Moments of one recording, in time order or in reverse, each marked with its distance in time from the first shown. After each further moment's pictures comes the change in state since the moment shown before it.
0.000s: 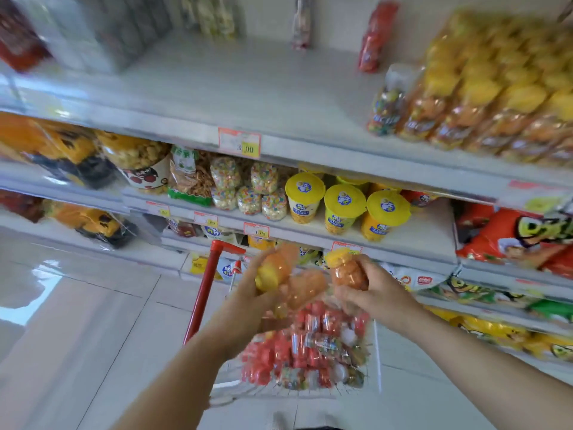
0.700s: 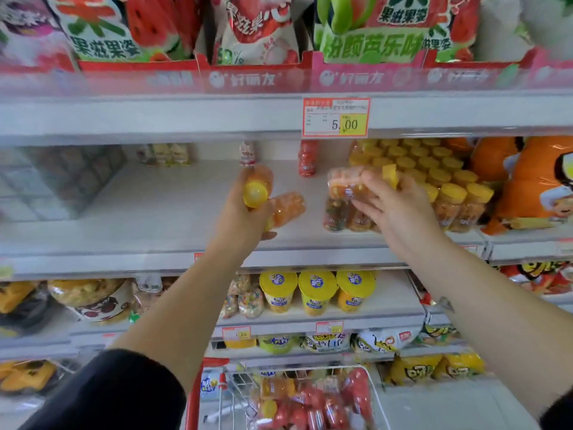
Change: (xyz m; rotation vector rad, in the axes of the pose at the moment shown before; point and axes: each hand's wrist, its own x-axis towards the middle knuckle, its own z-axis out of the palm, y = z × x) left_hand 0.099 0.242 0.035 0.303 0.055 0.570; right_hand 0.039 -0.192 -0.122 0.816 0.719 -0.381
